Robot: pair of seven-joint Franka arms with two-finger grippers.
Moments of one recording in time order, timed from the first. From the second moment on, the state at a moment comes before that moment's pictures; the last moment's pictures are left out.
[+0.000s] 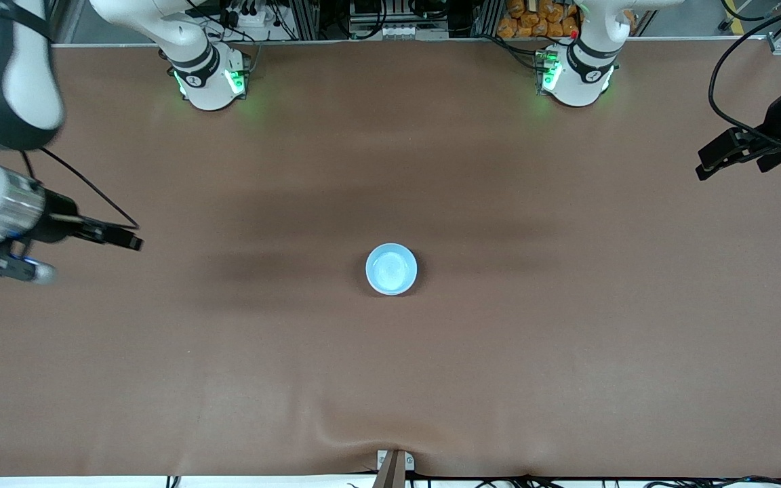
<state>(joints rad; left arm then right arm) -0.03 -0.04 -0.03 -1.58 0.01 1.56 -0.20 0.28 0.15 -0.33 -1.63 0.22 1.68 0.19</state>
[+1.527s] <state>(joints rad) -0.04 -0.07 -0.04 -1.57 0.01 1.52 -0.16 -0.06 0.00 0.00 -1.51 0.04 1.42 0.01</state>
